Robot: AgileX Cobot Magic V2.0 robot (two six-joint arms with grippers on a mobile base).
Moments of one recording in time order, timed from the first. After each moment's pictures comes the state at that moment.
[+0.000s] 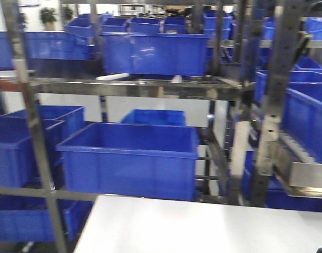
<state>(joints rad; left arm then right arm) -0.37 0.48 -0.40 -0.05 0.36 0.05 0.14 0.40 -0.34 -1.55 -0.26 1.66</state>
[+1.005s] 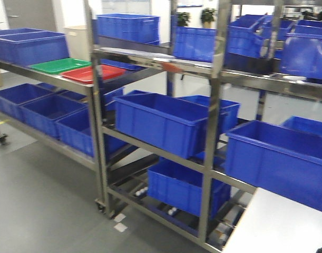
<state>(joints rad) -0.37 0.48 -0.40 -0.05 0.36 0.05 0.14 0.40 -0.34 -1.55 -0.26 1.66</state>
